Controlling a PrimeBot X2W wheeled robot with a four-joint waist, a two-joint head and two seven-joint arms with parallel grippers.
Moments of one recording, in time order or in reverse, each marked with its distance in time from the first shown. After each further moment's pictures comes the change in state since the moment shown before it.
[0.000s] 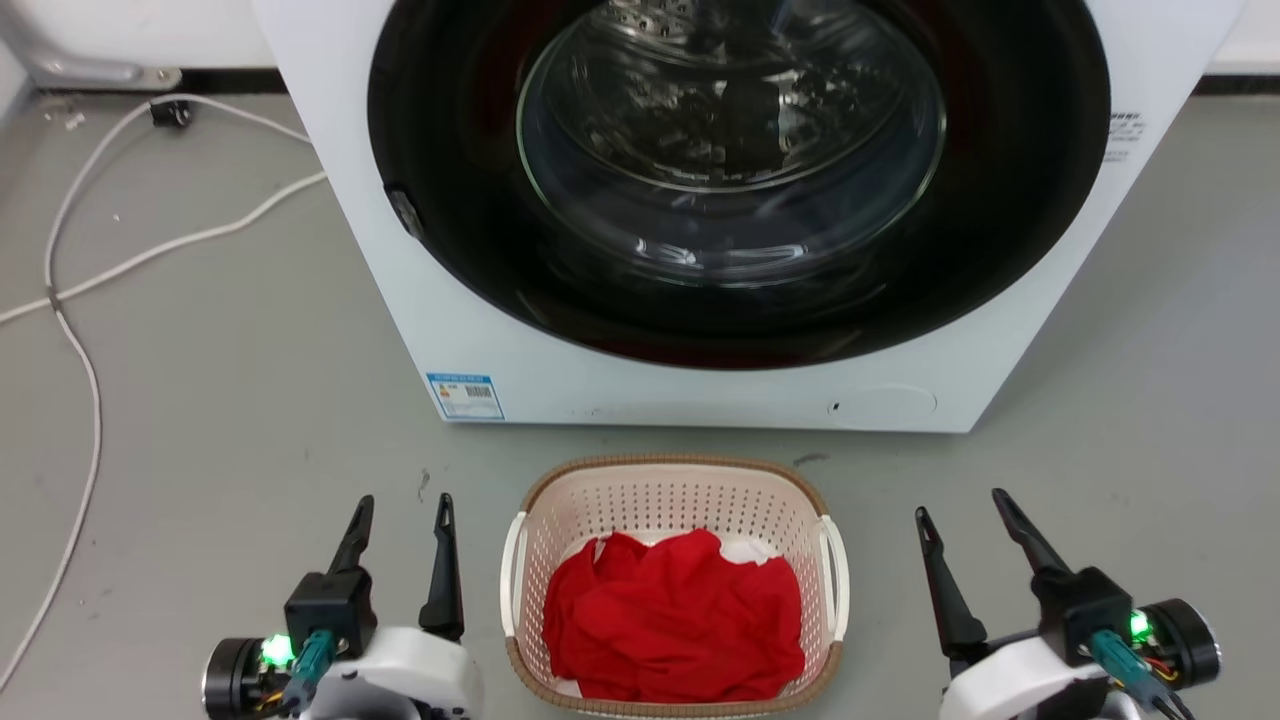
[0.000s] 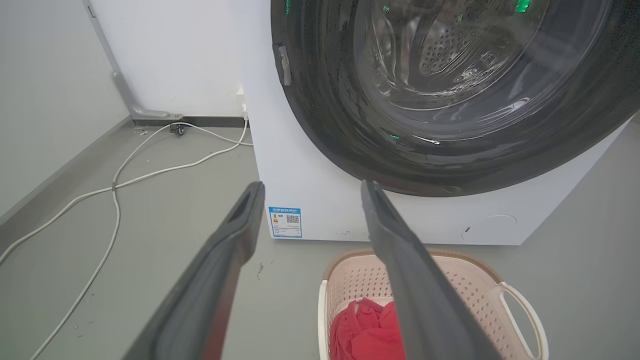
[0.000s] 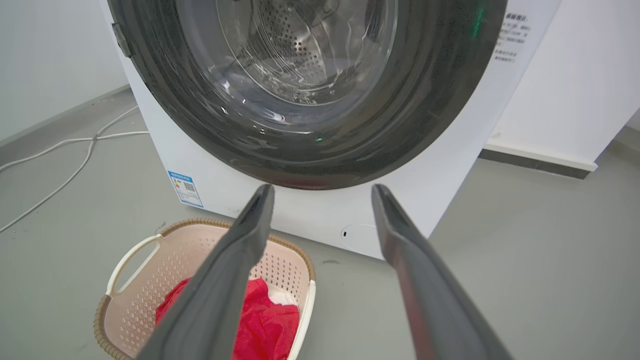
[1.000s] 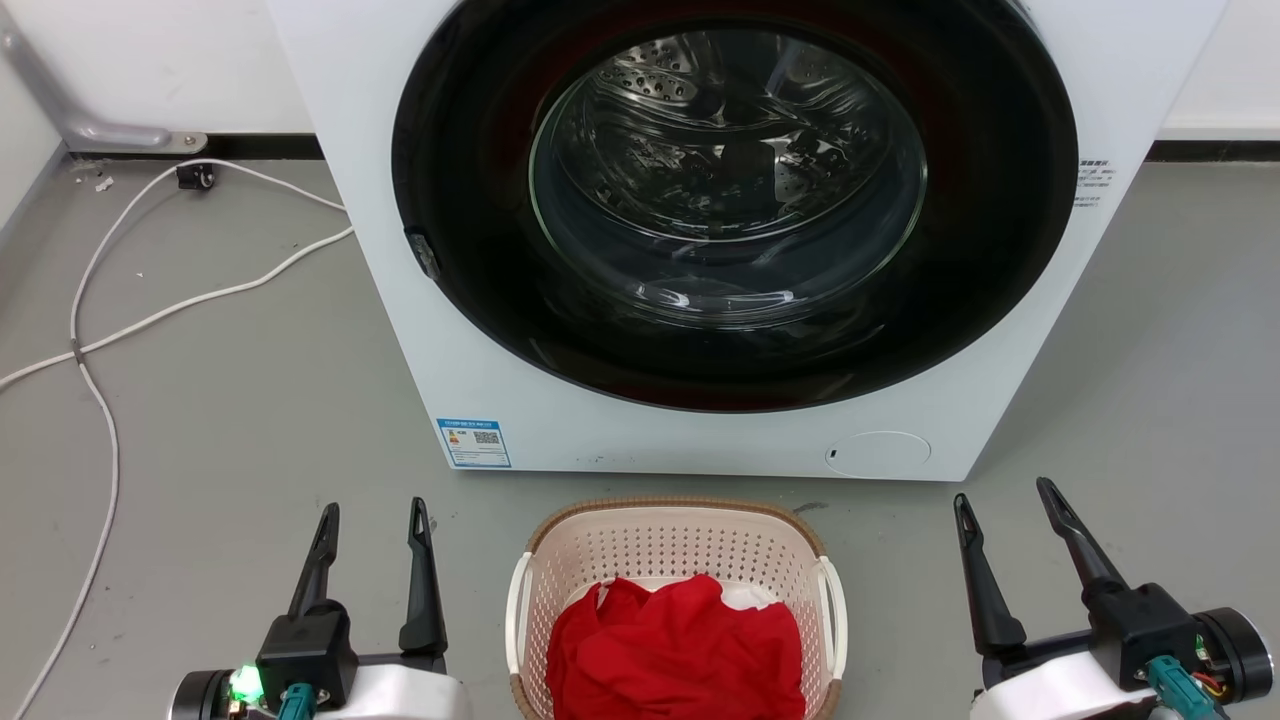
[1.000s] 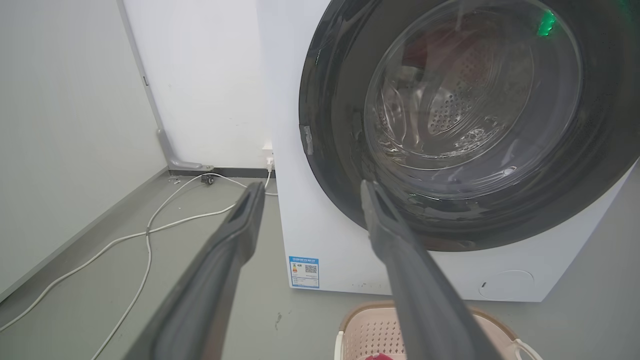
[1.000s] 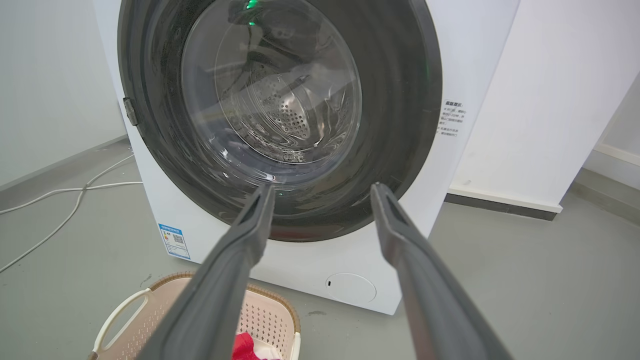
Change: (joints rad) left arm 0.114 0.000 -0.012 -0.210 0.027 0.081 0.000; right arm 0.066 0.001 -0.034 -0.152 0.012 0.000 0.001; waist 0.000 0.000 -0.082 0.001
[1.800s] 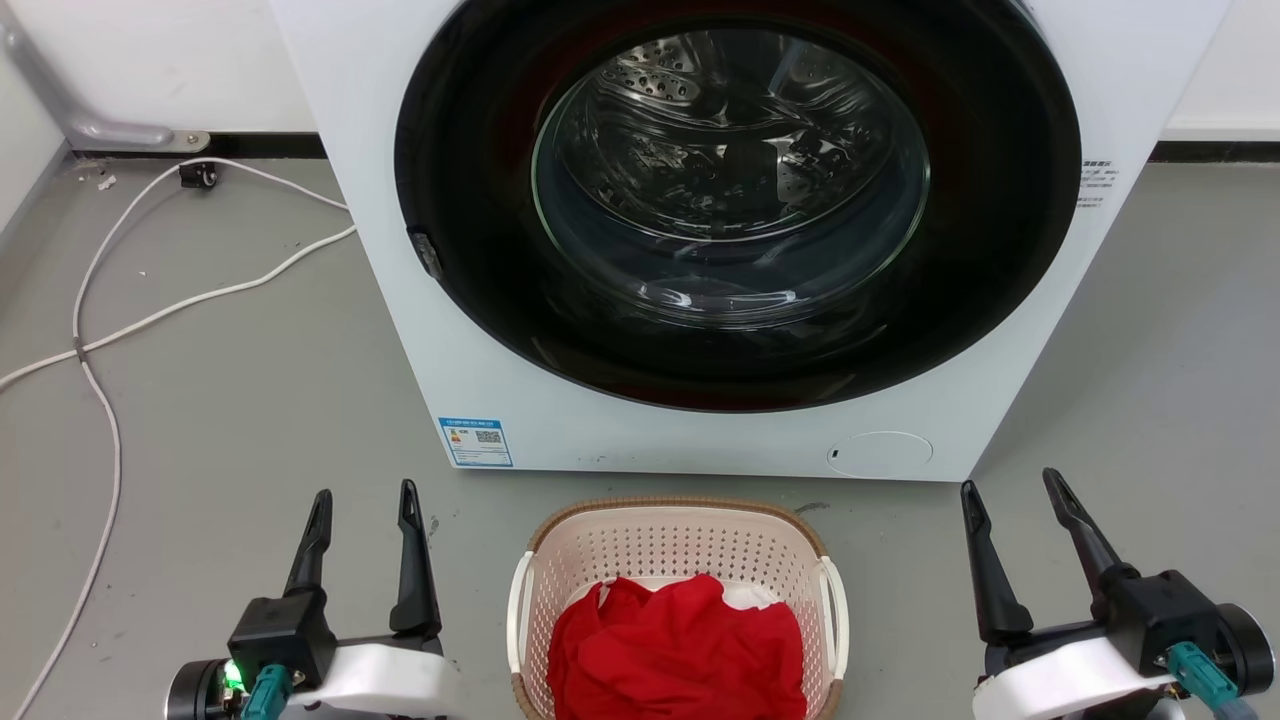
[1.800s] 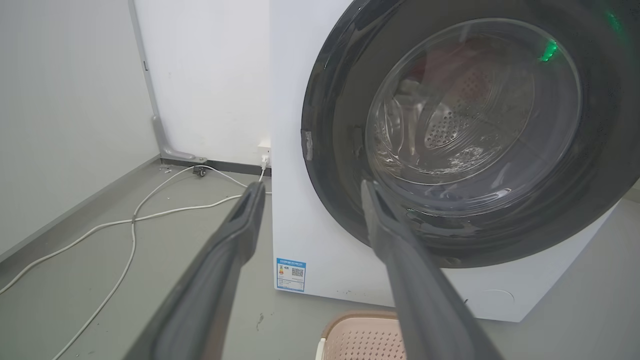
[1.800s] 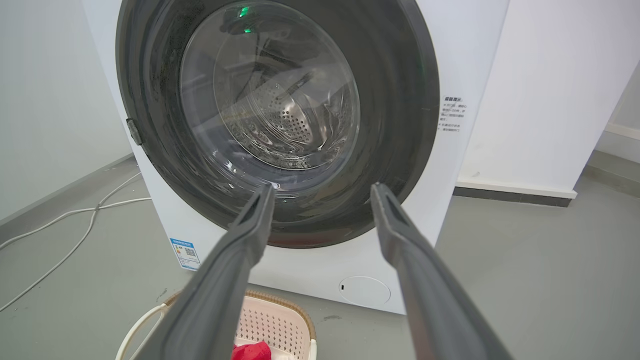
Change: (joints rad) left arm -0.020 0.000 0.004 -0.020 -0.098 -0.006 0.030; right arm -0.010 0.000 -0.001 -0.014 0.085 0.000 0.030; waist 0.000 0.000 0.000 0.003
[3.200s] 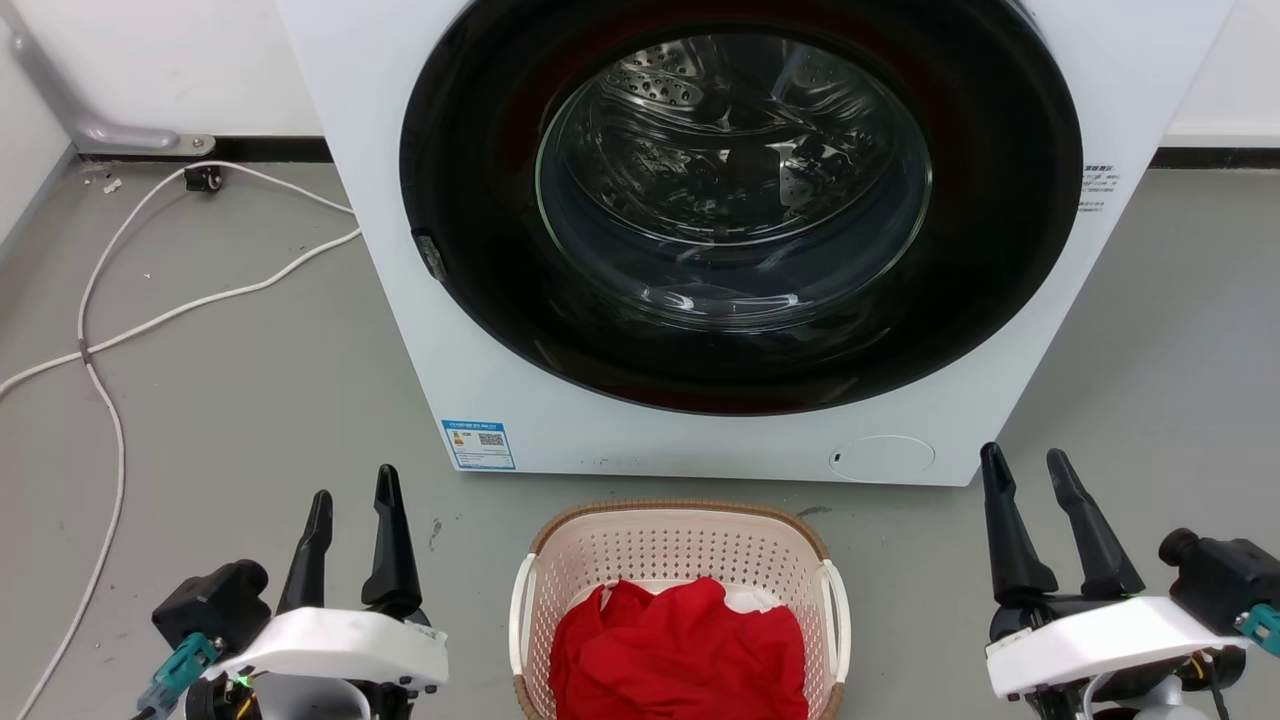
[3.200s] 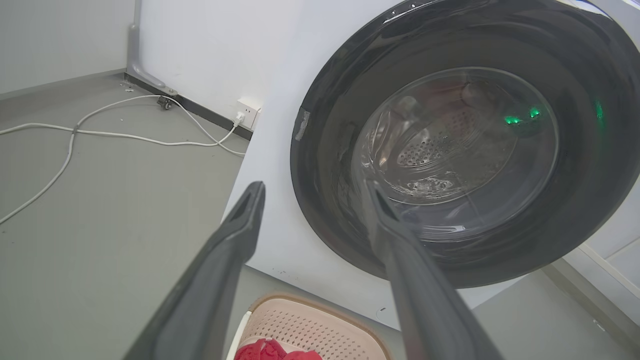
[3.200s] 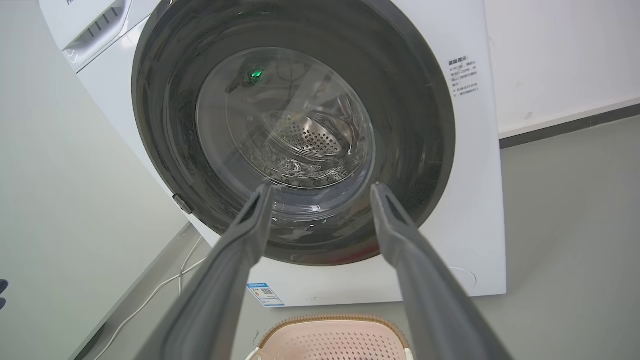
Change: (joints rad) left arm -0.041 0.001 0.026 0.014 -0.379 -0.033 0.095; right arm -0.035 0.001 0.008 -0.026 0.418 0.000 0.092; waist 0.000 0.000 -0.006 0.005
